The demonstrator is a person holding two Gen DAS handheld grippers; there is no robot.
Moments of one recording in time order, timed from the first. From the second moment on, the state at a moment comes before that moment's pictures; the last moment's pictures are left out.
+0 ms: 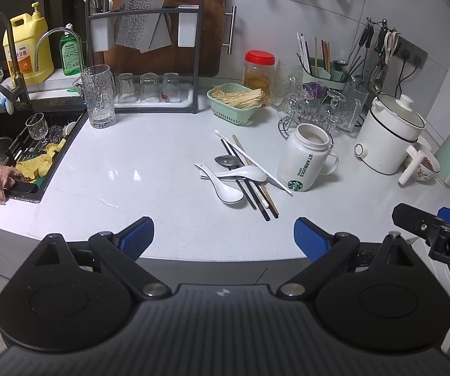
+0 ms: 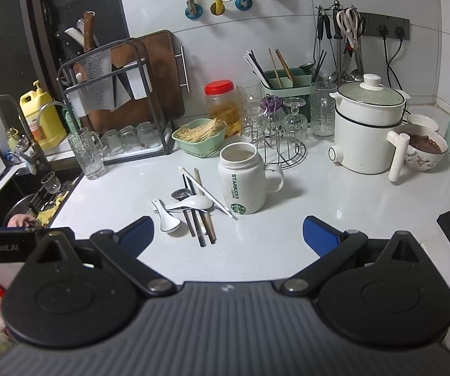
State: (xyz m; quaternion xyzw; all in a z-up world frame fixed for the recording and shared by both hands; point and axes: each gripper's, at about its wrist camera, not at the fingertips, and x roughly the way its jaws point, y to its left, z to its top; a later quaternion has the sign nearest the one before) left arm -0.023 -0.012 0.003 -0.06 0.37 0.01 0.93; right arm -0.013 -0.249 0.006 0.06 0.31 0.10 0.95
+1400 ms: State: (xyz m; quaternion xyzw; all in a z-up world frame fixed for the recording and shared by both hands) left arm -0.022 -0.036 0.002 -0.05 0.38 -0.01 0.92; right arm -0.026 -0.263 -0.001 0.07 0.31 0.09 0.94
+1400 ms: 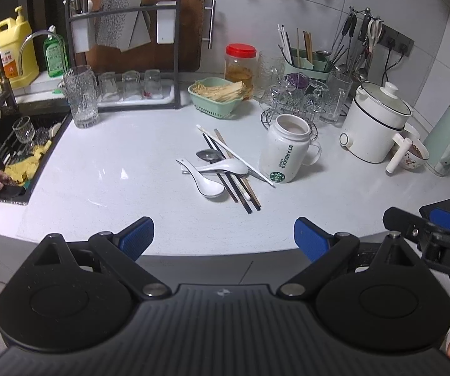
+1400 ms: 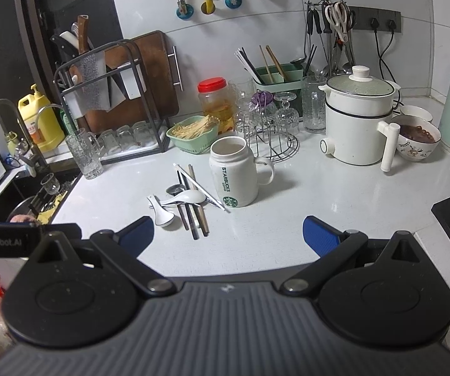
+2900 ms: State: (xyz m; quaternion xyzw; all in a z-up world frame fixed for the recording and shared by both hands) left arm 0.094 0.007 -0.014 -0.03 0.44 -0.06 0.90; right arm 0.041 -0.228 -0.021 0.11 0.33 0.06 0.93
